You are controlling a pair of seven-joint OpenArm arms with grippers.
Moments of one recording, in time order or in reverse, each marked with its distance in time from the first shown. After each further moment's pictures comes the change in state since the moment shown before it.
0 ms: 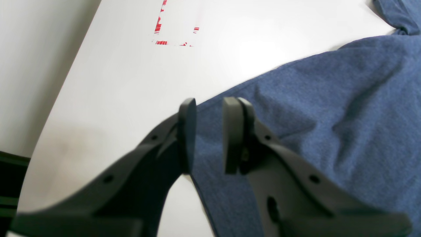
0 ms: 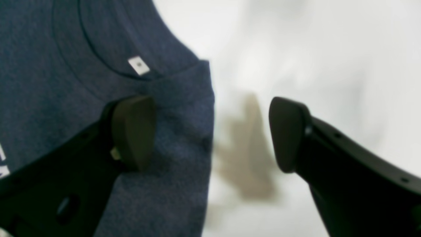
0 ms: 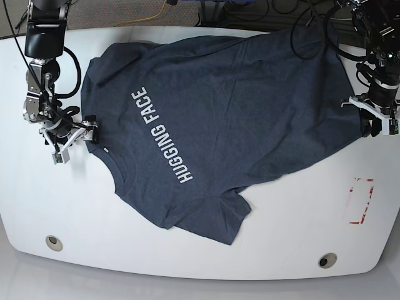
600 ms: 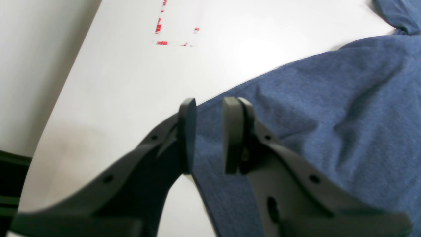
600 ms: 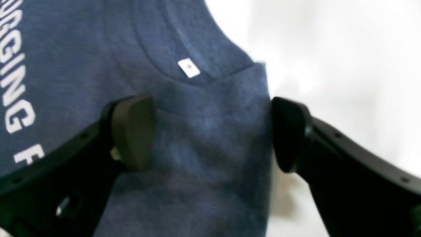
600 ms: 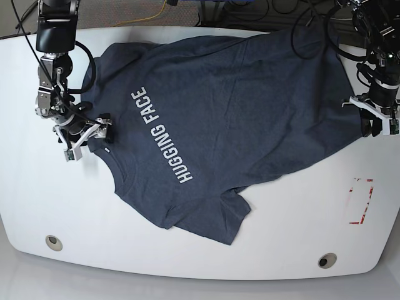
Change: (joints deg) left arm 0.0 -0.1 0.0 0.0 0.0 0.0 0.0; right arm -1.9 -3.7 -0.1 2.0 0.5 0.0 1.9
